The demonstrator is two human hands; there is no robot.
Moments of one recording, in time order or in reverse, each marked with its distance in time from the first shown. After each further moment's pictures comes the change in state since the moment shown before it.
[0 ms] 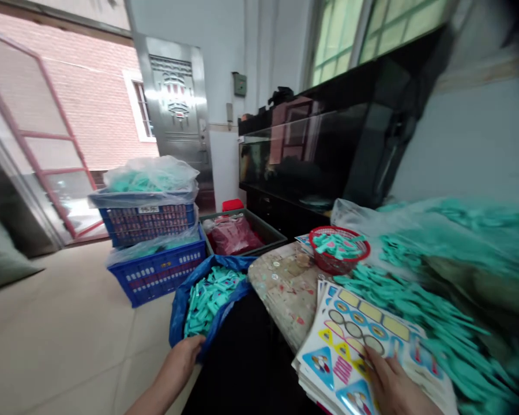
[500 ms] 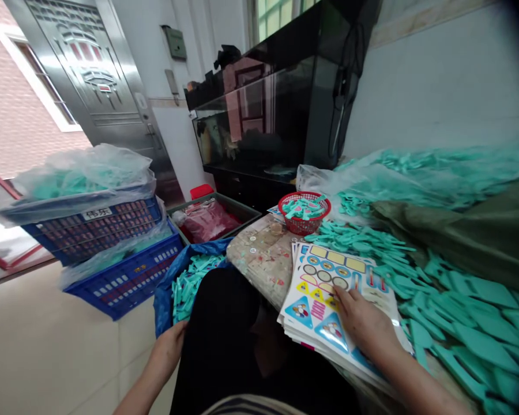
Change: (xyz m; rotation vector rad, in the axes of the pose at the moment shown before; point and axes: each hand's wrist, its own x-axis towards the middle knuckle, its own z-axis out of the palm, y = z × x) left_hand 0.023 -0.009 -0.010 0.245 -0.124 0.041; right_hand -0.001 -0.028 -0.012 -0.233 -0.132 0.223
